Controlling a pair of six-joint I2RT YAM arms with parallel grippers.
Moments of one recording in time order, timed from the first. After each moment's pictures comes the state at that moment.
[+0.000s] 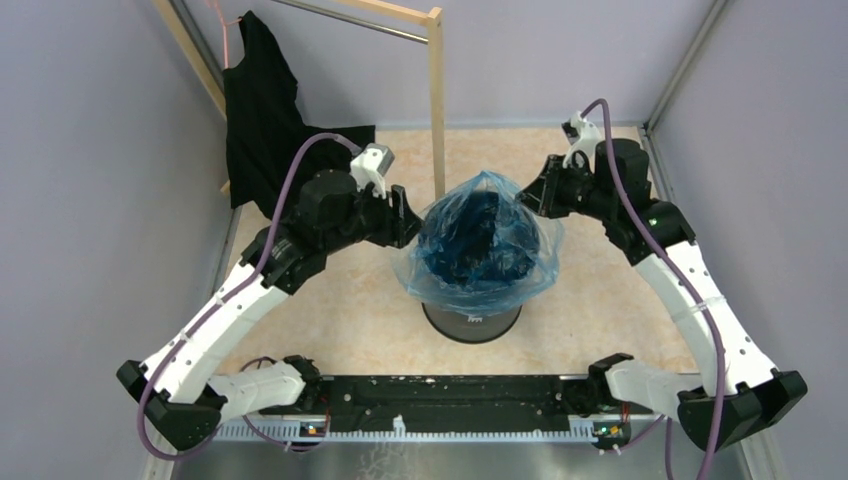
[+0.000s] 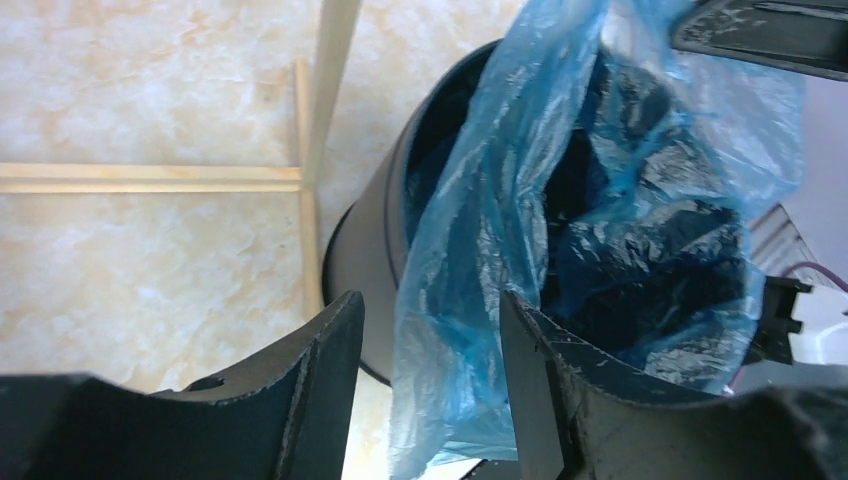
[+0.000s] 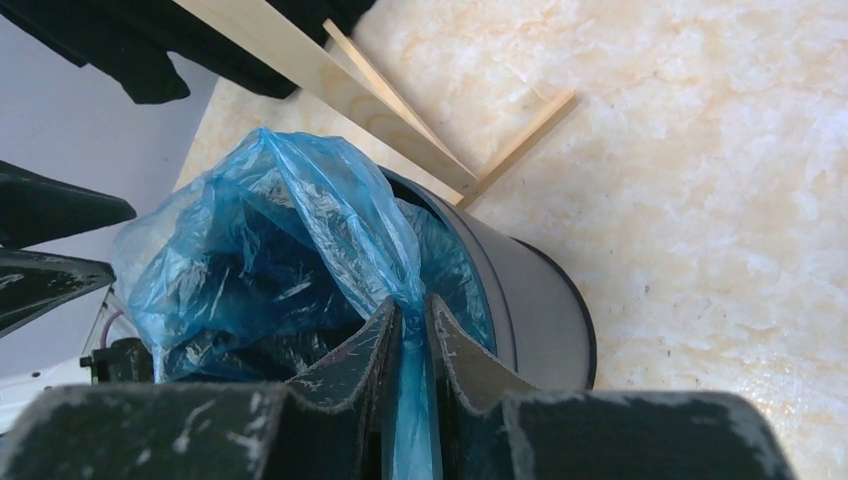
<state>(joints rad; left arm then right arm) -0.70 1.09 1.29 -0.62 0.04 -0.37 0.36 1.11 1.29 -0.62 -0.31 0.36</state>
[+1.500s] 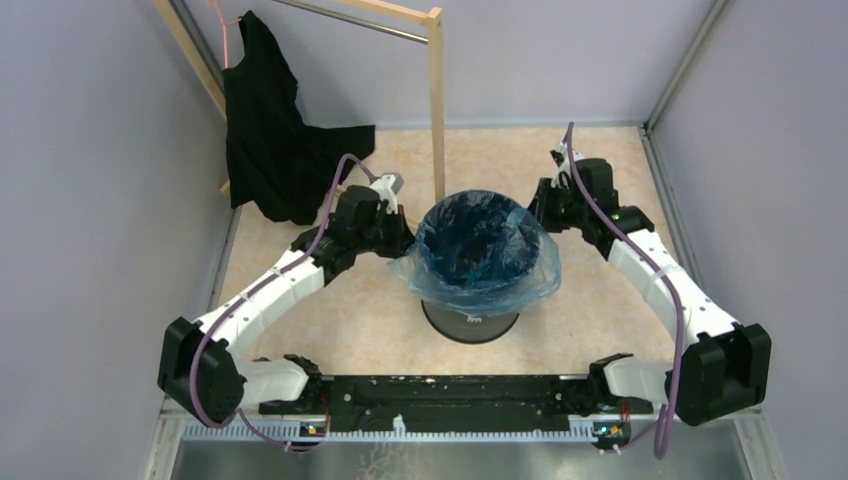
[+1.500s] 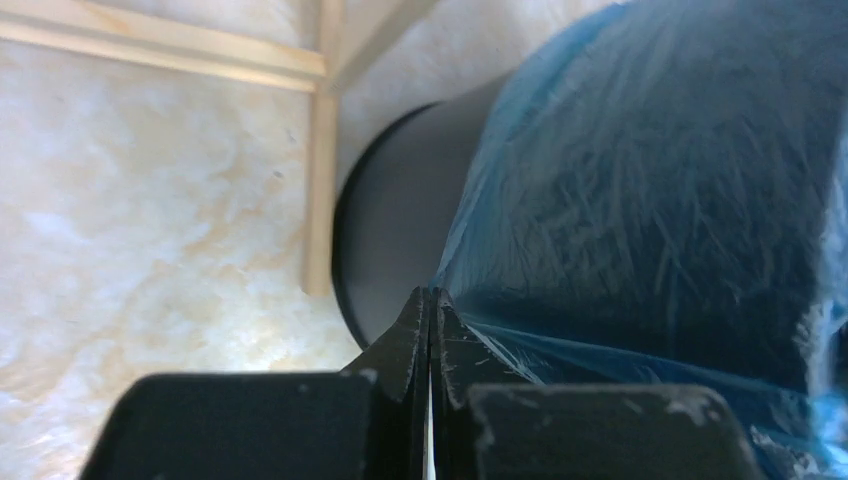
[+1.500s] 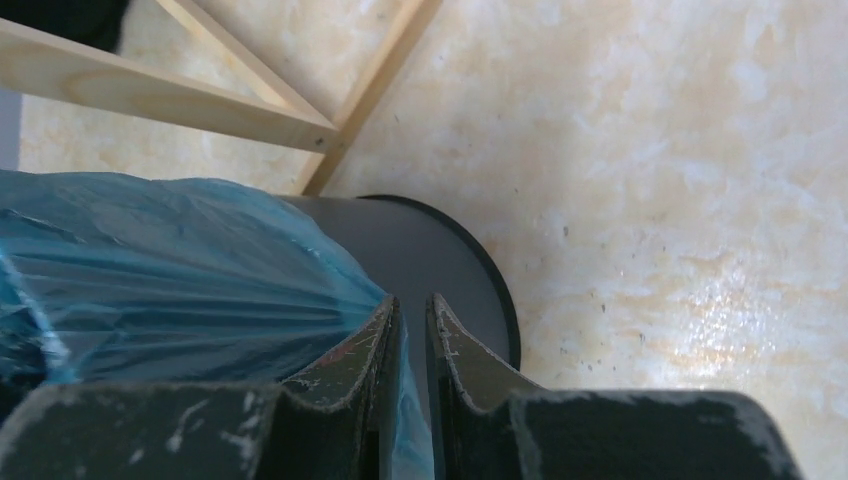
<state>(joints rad) -0.57 1.25 0.98 -0.35 0.18 -0.46 0.29 1.24 1.06 -0.47 -0.23 0.36</state>
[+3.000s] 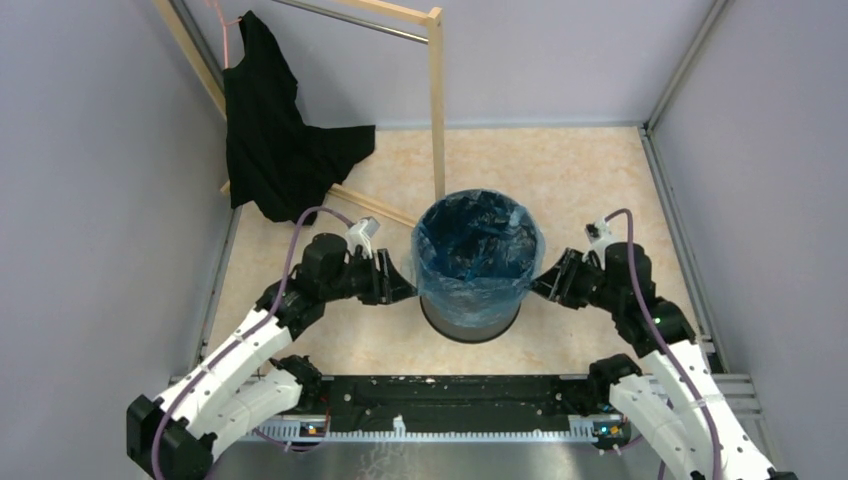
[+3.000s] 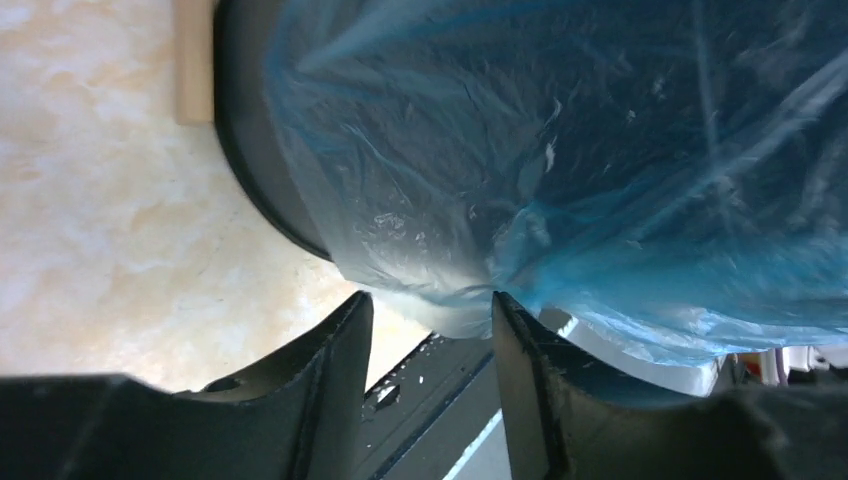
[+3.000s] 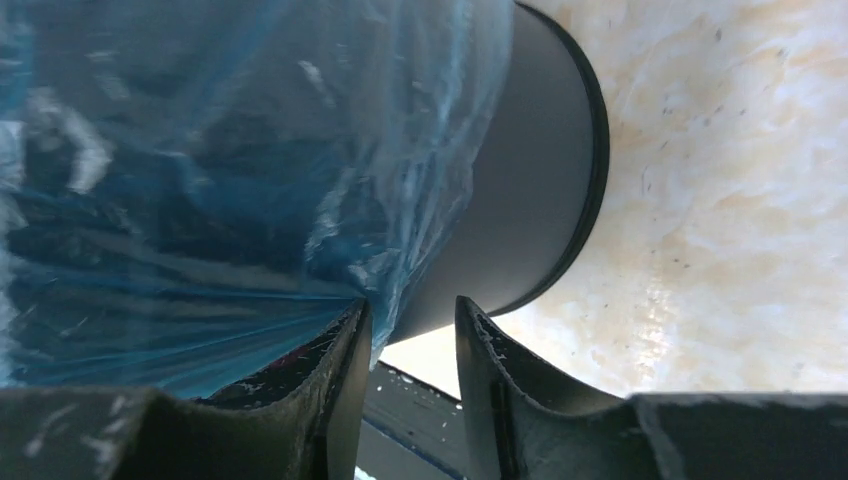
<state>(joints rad) -0.56 0.81 0.66 -0.41 0.39 -0.64 0.29 0.57 0.67 -0.70 -0.32 0.63</state>
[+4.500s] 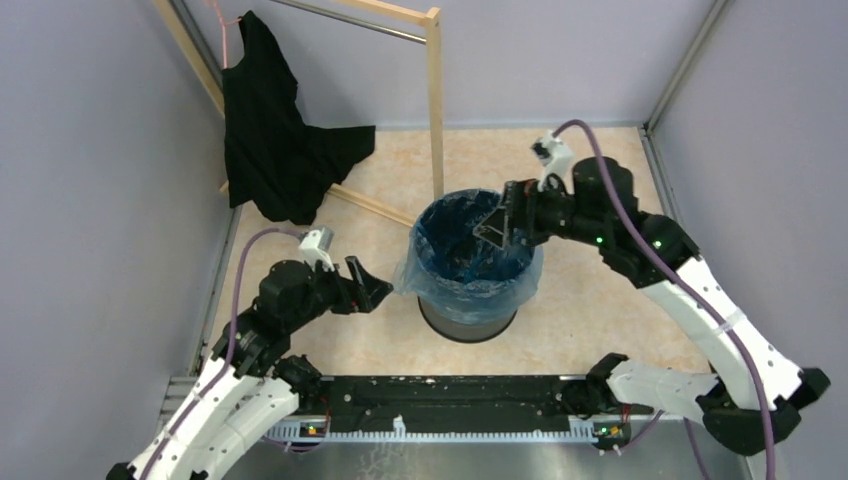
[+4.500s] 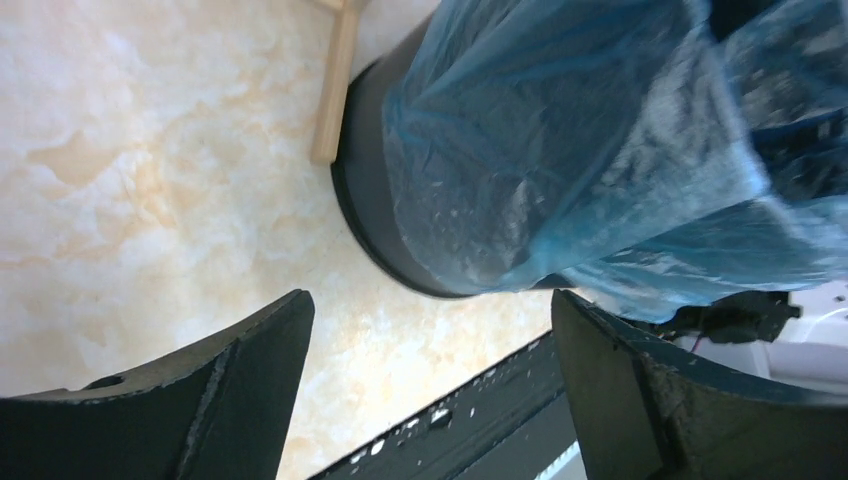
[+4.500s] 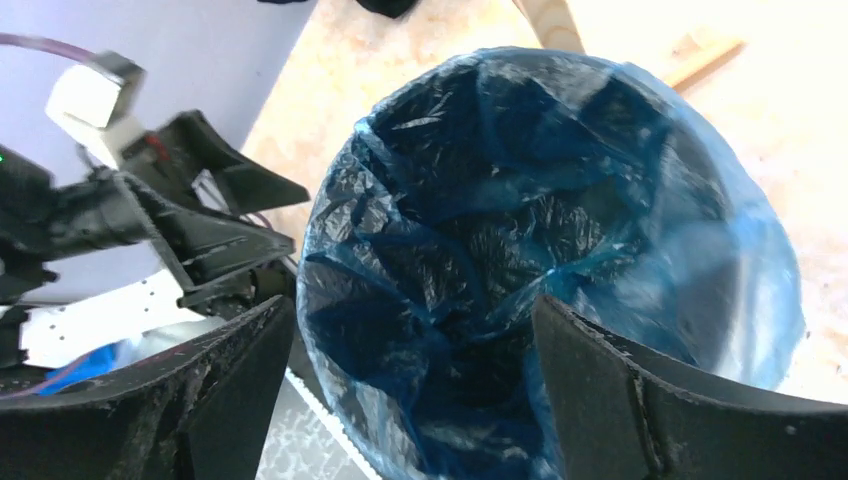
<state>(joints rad) -0.56 0.52 0.66 -0.59 0.15 -0.64 0.60 1.01 1.33 -0.73 -0.25 0.47</state>
